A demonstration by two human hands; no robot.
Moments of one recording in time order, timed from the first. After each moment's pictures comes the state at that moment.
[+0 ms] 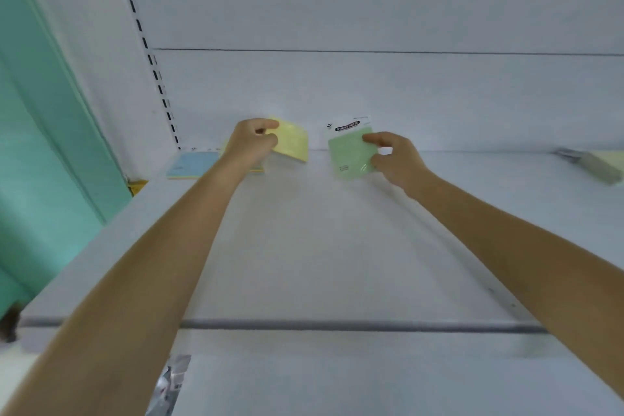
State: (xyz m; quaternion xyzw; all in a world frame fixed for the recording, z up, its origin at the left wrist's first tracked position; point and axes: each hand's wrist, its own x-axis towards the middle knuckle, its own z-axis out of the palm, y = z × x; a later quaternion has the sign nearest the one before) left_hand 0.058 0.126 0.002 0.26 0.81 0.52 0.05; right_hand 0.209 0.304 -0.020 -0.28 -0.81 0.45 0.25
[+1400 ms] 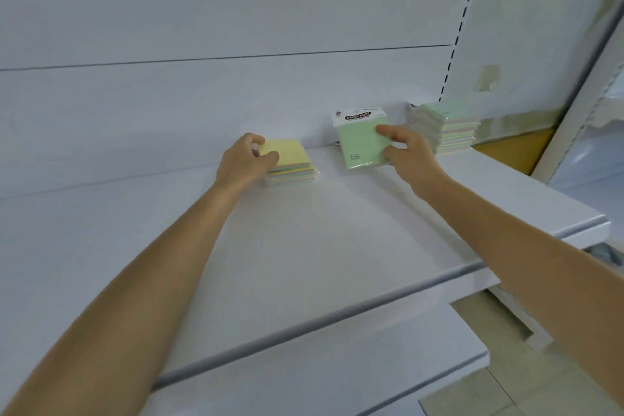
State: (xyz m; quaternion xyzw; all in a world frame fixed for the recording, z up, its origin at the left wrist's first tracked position) left_hand 0.394 0.545 -0.017 0.39 0.81 0.44 0.09; right_hand 0.605 0.681 -0.017 -0.40 -0.70 0.43 0.40
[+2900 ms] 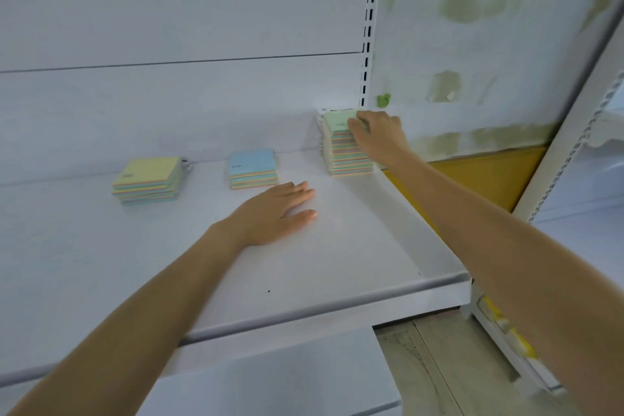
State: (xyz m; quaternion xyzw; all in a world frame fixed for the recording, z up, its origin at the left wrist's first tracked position) left_hand 0.602 0.678 -0.045 0.62 0.77 0.11 0.10; right_hand 0.713 0.869 0.010 -0.40 -0.86 0.20 0.26
